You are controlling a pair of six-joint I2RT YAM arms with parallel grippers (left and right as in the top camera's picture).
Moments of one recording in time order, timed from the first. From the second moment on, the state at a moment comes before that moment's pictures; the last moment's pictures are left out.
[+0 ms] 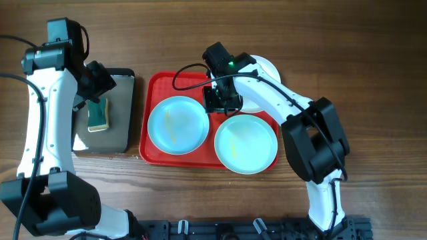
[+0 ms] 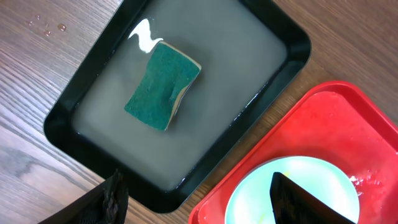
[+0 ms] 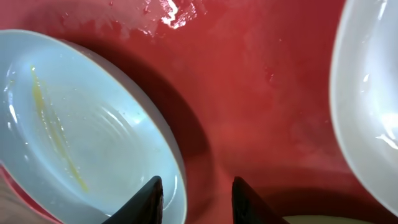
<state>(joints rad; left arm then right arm) 0.15 1.68 1.56 -1.23 -0.10 -0.47 0.58 2.16 1.66 -0.94 -0.29 0.47</state>
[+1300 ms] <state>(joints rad) 0.15 1.68 1.56 -1.18 -0.10 -0.49 0.69 2.09 1.65 -0.83 -0.05 0.36</state>
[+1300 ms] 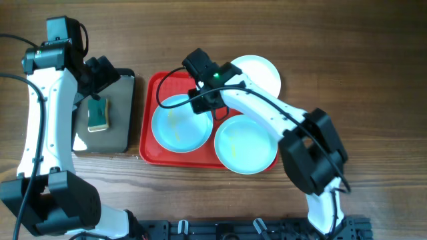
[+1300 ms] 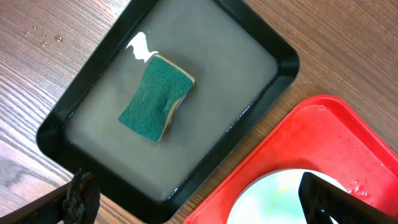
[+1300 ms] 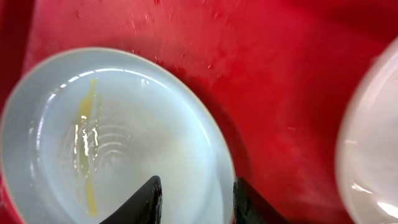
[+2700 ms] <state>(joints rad) 0.15 1.68 1.55 -1.18 -0.10 -0.49 0.62 2.18 1.58 -0.72 -0.15 0.72</state>
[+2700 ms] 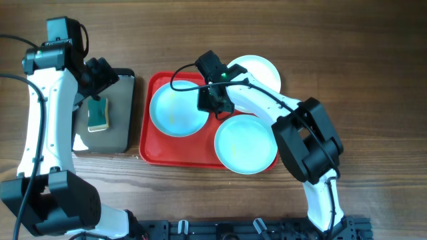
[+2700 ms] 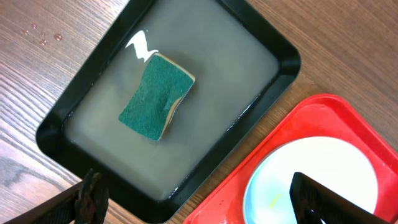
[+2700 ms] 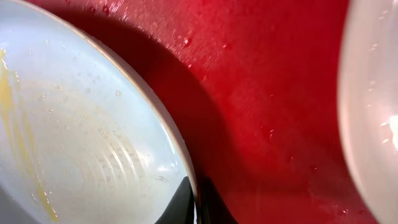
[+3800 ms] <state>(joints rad) 0.15 1.73 1.38 -0.99 -0.11 -0.31 0.61 2.18 1.58 -0.74 -0.18 0.63</state>
